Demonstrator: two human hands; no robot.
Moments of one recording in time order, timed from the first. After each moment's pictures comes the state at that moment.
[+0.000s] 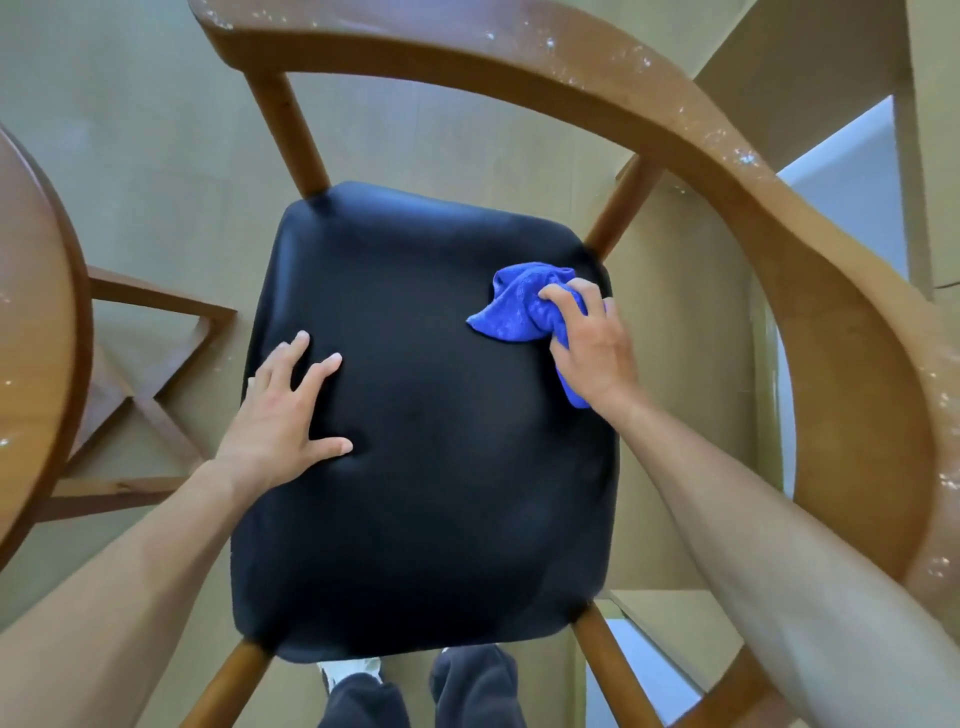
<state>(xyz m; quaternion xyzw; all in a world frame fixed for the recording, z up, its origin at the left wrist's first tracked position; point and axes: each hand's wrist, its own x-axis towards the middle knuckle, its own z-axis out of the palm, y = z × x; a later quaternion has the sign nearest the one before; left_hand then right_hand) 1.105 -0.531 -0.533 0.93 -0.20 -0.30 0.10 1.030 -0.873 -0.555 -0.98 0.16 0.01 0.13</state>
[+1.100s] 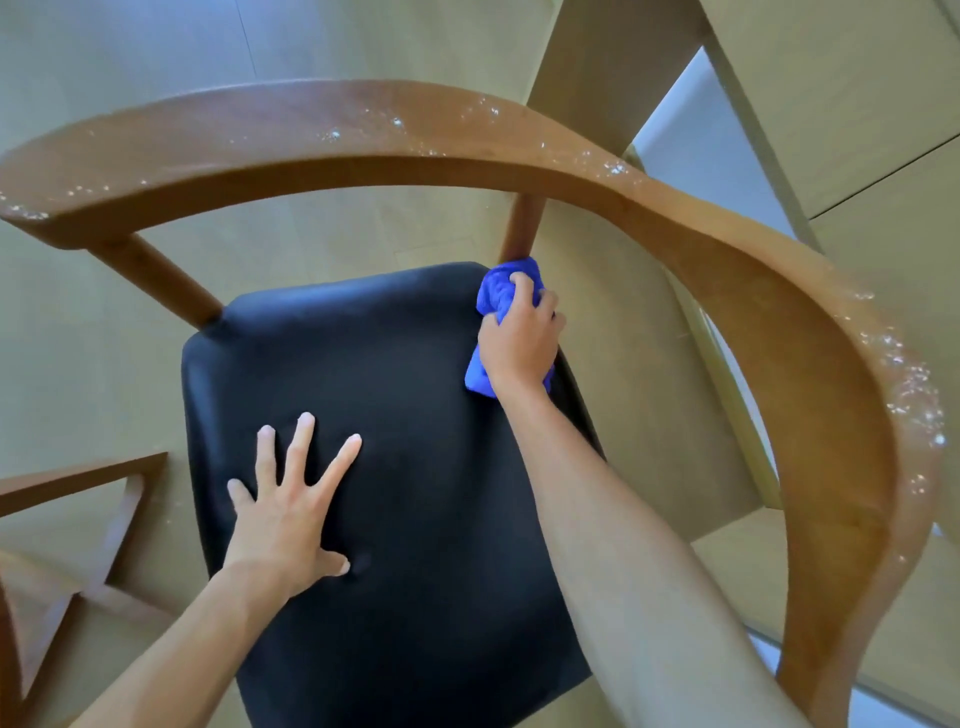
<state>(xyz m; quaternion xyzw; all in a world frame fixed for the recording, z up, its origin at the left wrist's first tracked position) 1.141 -0.575 -0.532 0.85 -0.40 -0.32 -0.14 1.099 -0.836 -0.543 -0.79 0.57 -0.06 0.22</state>
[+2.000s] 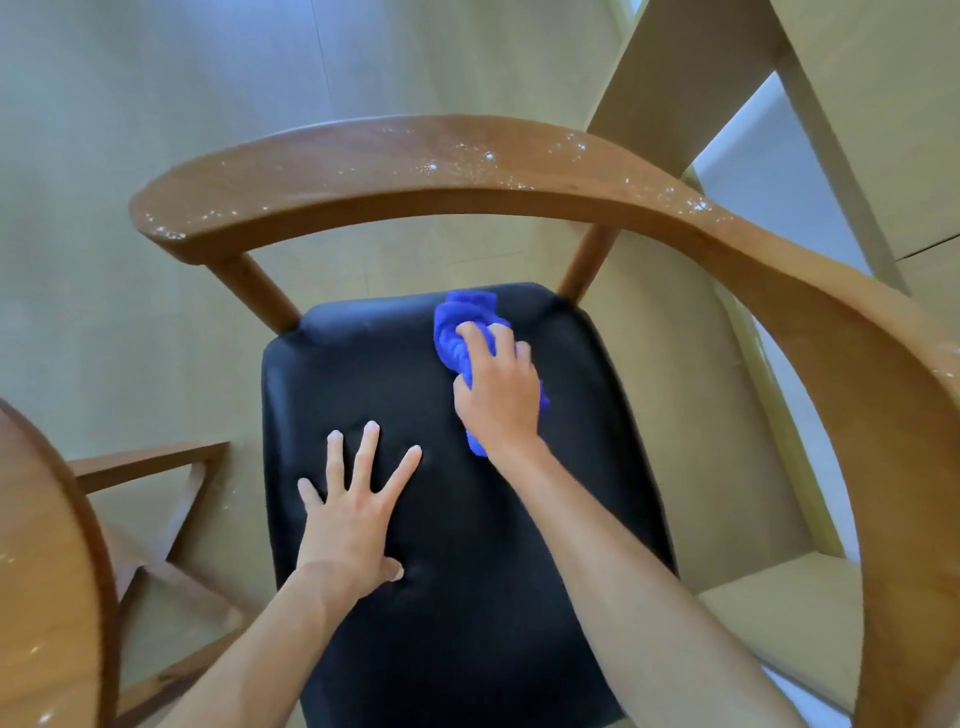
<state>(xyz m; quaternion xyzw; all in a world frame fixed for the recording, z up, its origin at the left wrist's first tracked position) 1.141 -0.576 -0.525 0.84 -0.39 -0.34 -0.14 1.122 -0.766 -0.543 -0.92 0.35 -0.06 0.19</state>
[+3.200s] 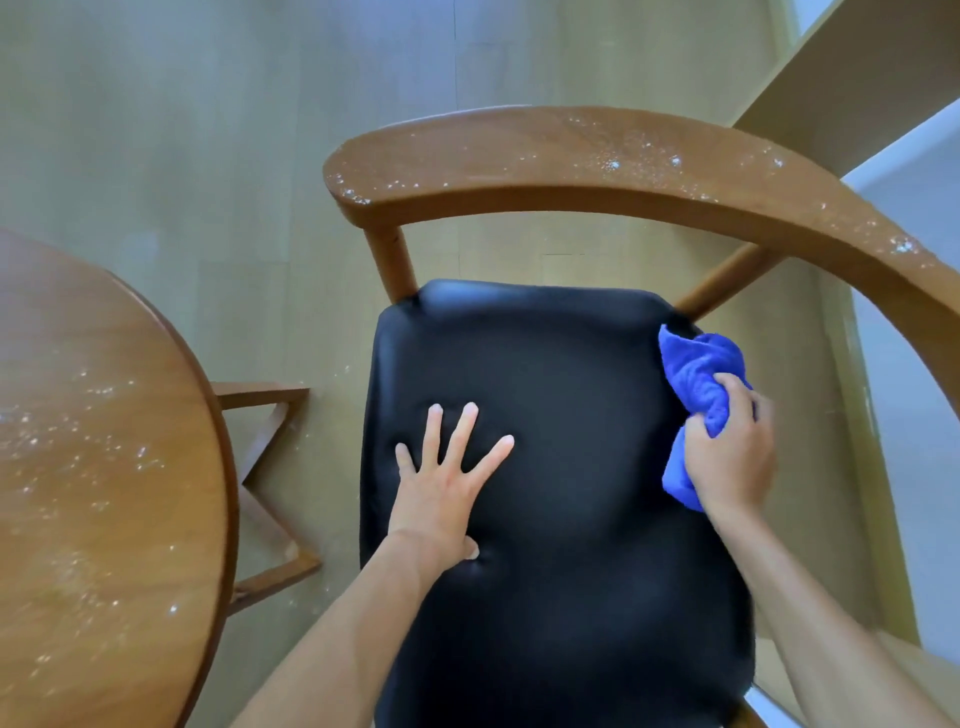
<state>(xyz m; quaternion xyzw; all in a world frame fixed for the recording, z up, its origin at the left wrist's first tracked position) 1.145 -0.567 -0.532 0.84 -0.40 -0.35 -0.09 1.031 -0.836 -0.552 -0.83 0.52 -0.10 0.19</state>
